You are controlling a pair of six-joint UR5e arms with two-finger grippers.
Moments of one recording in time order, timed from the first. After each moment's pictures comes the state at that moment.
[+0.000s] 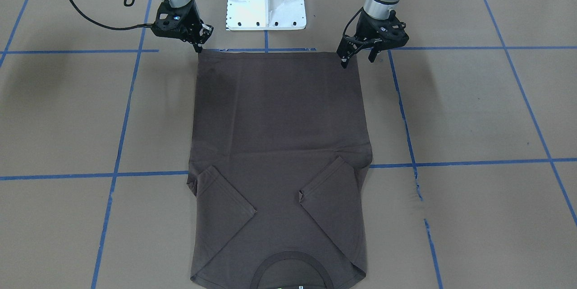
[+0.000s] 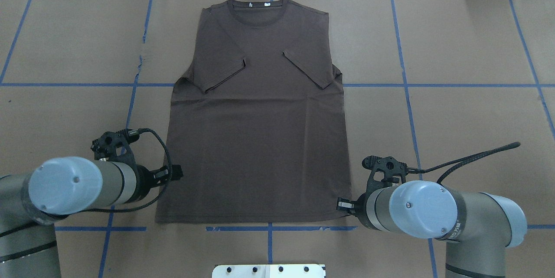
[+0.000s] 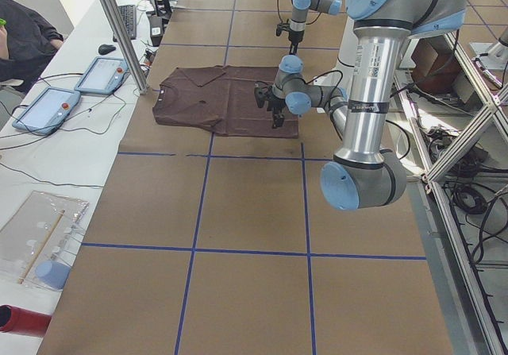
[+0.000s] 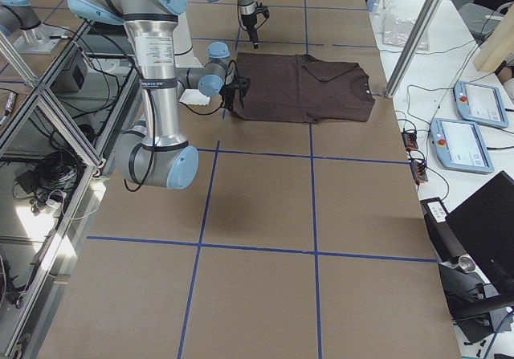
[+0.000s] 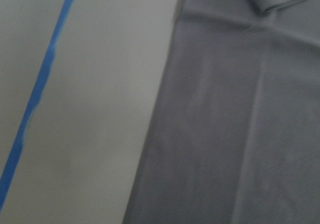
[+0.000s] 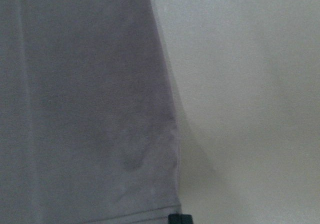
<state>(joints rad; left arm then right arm) -0.31 -1.68 -2.08 -1.84 -1.62 -1.73 0.23 -1.40 2.10 -1.43 1.67 1.65</state>
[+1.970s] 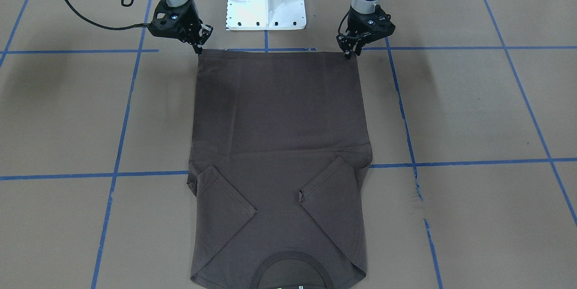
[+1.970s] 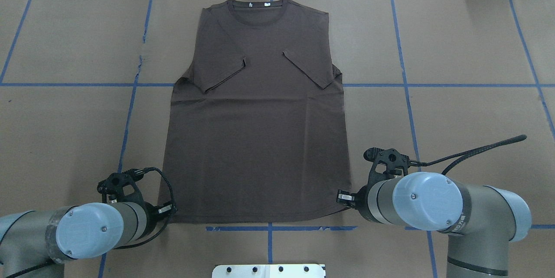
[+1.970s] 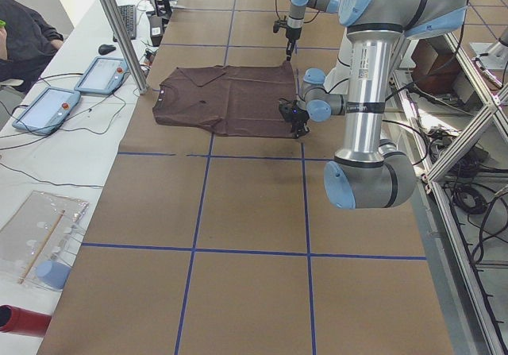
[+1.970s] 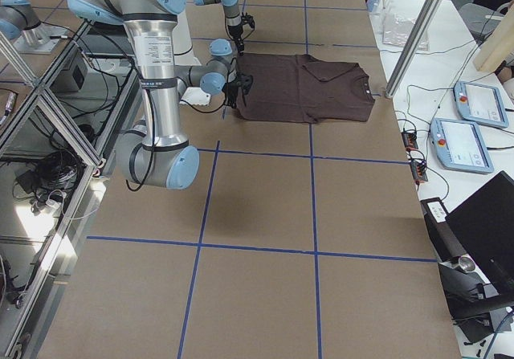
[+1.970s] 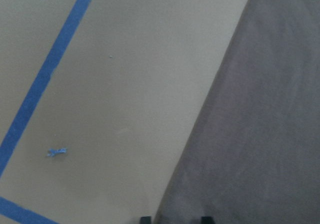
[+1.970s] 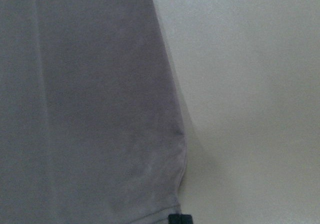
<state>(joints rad) -0.18 -1.66 -2.05 -1.79 -1.55 -1.86 0.25 -1.39 2.11 -1.43 1.67 1.65</state>
